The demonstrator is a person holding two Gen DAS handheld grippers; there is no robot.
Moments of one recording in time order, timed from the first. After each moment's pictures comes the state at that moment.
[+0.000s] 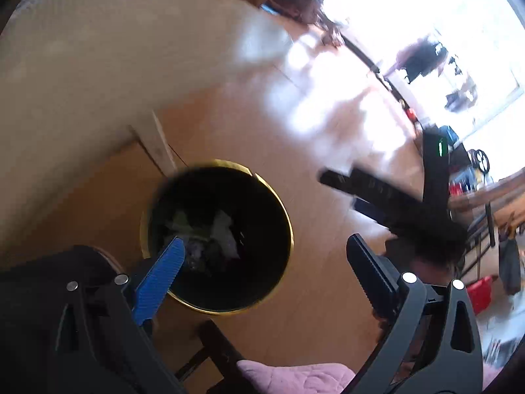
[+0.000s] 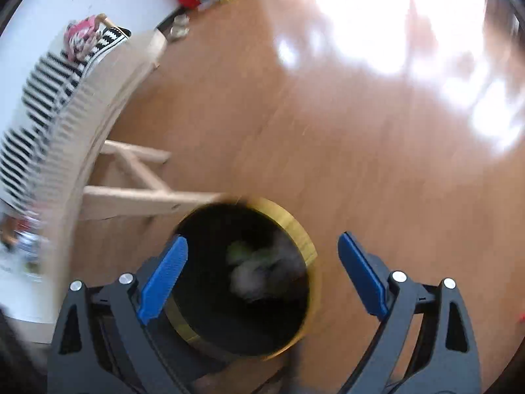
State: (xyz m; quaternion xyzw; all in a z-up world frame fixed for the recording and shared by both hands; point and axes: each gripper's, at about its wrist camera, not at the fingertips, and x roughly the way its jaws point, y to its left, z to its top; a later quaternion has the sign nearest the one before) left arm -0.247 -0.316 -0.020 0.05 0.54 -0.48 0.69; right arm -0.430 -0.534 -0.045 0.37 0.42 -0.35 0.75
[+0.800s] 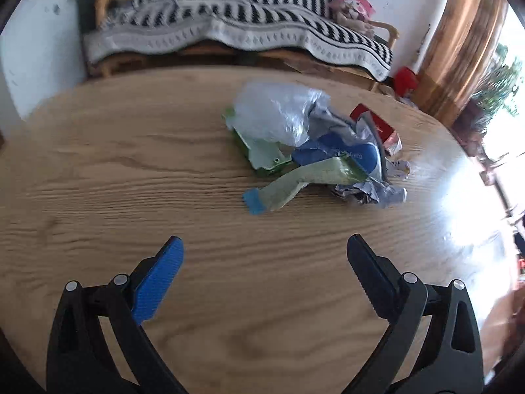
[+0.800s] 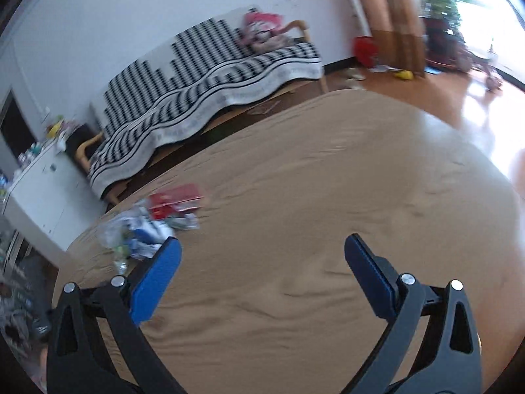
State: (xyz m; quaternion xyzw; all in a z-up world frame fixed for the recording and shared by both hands) left arm 0.058 0.005 0.008 -0.04 0.47 -0.15 0.87; right arm -0.110 -0.329 0.087 0.23 0.33 -0.11 0.91
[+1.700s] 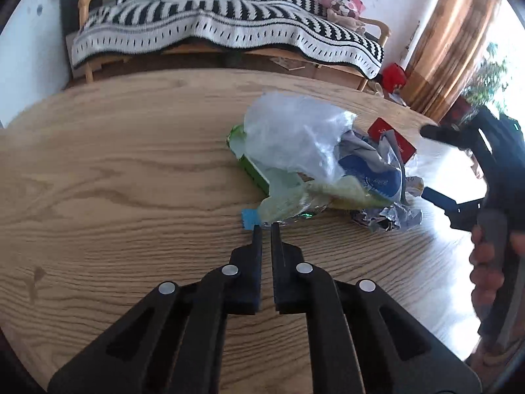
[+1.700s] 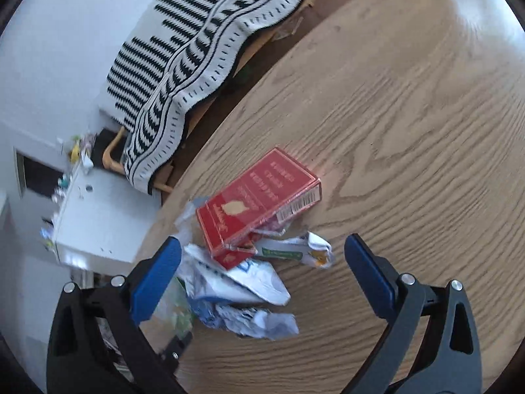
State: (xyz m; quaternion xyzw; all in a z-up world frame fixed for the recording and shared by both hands) left arm 0.095 0.010 0.000 -0.02 0.46 -0.17 0.87; right arm 0.080 -0.280 0.004 0.43 0.42 -0.01 0.80
